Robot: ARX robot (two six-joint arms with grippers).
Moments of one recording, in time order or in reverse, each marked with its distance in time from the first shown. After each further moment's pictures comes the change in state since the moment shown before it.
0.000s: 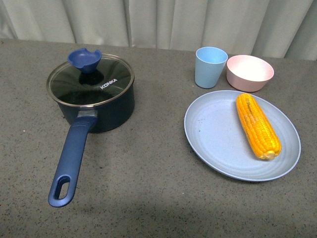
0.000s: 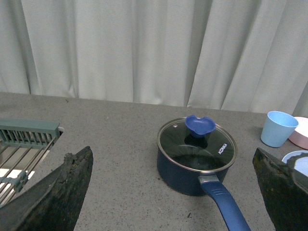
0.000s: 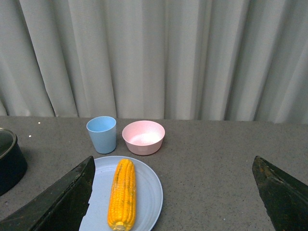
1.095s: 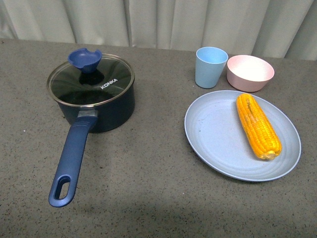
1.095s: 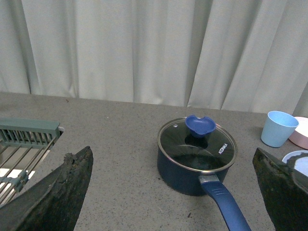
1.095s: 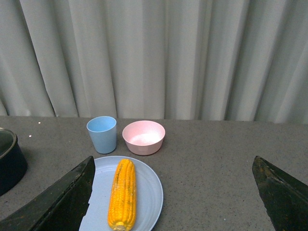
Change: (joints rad) left arm 0.000 0.000 0.000 0.000 0.000 0.000; right arm 0.000 0.000 0.000 0.000 0.000 0.000
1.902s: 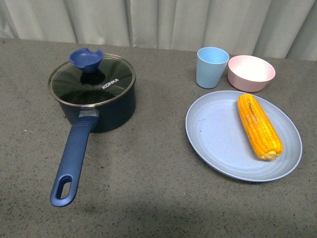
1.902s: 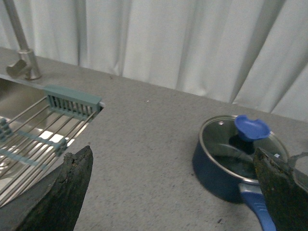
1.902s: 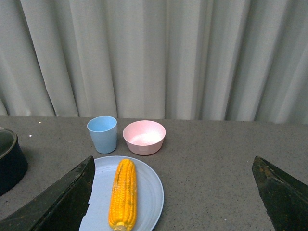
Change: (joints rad) left arm -0.063 0.388 0.004 0.304 -0.277 -0.079; right arm -0.001 0.000 0.000 0.000 0.000 0.000
